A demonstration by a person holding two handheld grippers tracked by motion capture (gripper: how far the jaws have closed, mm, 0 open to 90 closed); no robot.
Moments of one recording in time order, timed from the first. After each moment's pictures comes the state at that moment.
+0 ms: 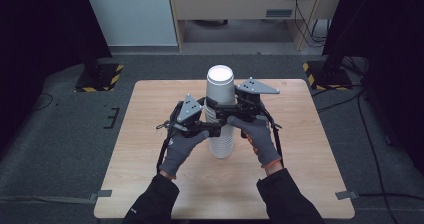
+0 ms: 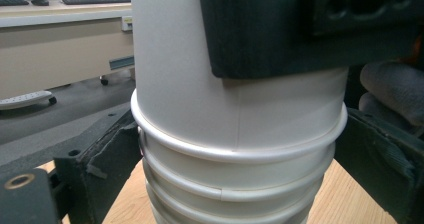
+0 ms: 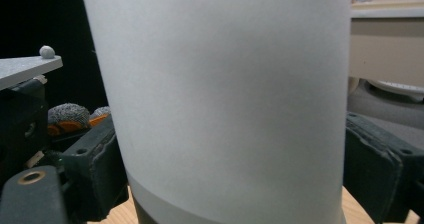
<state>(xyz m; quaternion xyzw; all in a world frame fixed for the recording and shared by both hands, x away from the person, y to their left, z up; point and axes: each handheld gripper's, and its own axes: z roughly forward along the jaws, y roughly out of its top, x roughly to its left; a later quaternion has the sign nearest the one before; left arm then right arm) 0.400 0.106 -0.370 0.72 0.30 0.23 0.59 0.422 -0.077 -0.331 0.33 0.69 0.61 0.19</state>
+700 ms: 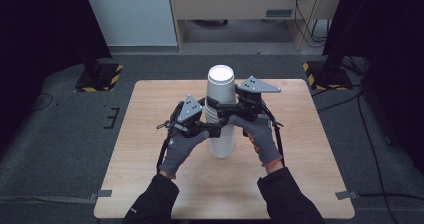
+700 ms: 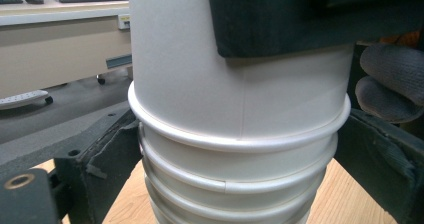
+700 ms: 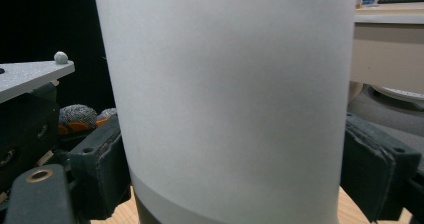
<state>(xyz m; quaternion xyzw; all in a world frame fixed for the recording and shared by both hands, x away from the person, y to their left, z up) 0.402 0.106 -0.373 0.72 0.30 0.23 0.58 0.424 -0.080 -0.327 0.32 0.70 0.61 0.19</state>
